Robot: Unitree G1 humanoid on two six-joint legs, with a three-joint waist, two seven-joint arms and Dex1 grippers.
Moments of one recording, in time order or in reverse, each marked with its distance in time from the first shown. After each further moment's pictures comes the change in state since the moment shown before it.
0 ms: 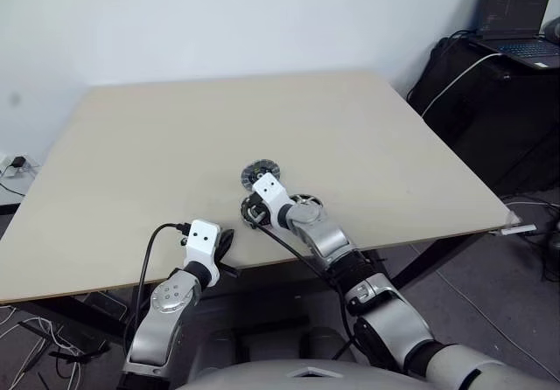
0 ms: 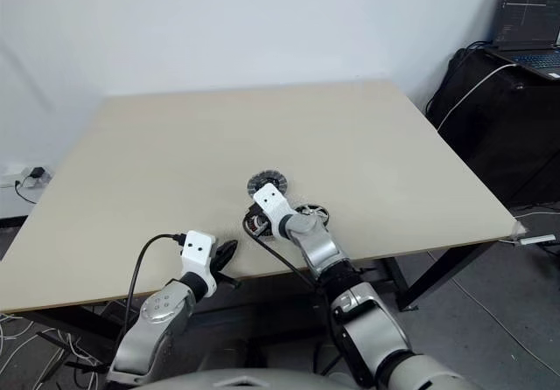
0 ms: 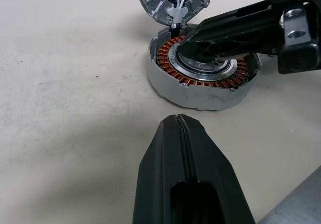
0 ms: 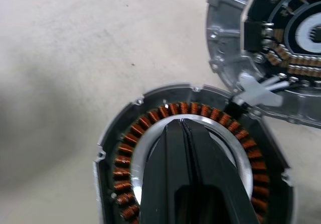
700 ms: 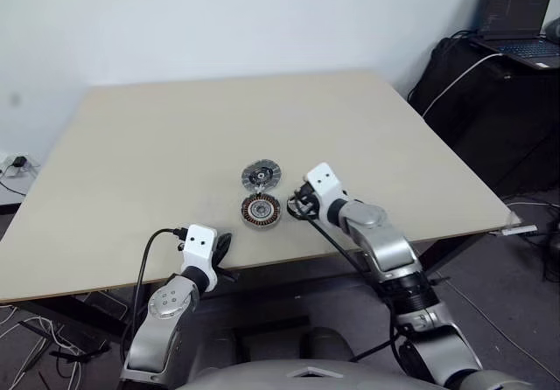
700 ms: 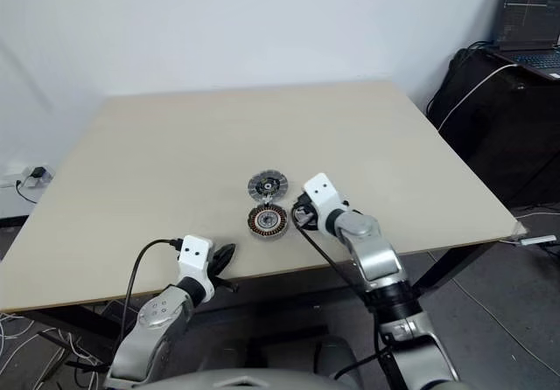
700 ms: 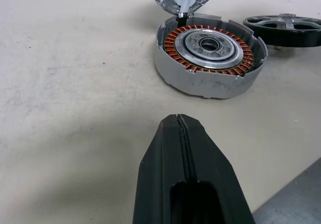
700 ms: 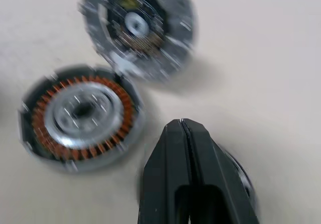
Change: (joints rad) left arm 0.034 0.001 0.007 -0.009 -0.009 -0.008 0.007; right arm 0.224 -0.282 -0.141 -0.520 0.088 0.204 0.061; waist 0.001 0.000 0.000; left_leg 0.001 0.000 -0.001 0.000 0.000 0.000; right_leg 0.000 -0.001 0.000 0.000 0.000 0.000
